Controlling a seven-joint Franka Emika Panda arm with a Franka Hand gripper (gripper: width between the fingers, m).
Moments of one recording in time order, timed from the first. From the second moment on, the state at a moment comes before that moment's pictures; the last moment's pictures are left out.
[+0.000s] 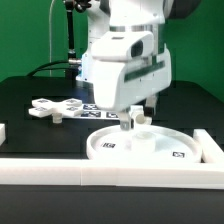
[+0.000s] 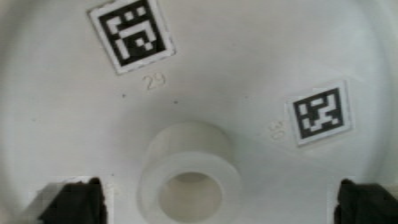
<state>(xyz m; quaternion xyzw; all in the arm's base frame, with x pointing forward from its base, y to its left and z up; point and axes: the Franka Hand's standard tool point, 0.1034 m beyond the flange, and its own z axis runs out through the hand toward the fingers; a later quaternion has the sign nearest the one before) 0.535 0.025 0.065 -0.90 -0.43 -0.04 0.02</state>
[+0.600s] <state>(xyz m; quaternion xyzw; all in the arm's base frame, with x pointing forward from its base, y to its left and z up) 0.501 0.015 0.064 -0.92 -0.39 -0.05 0.01</state>
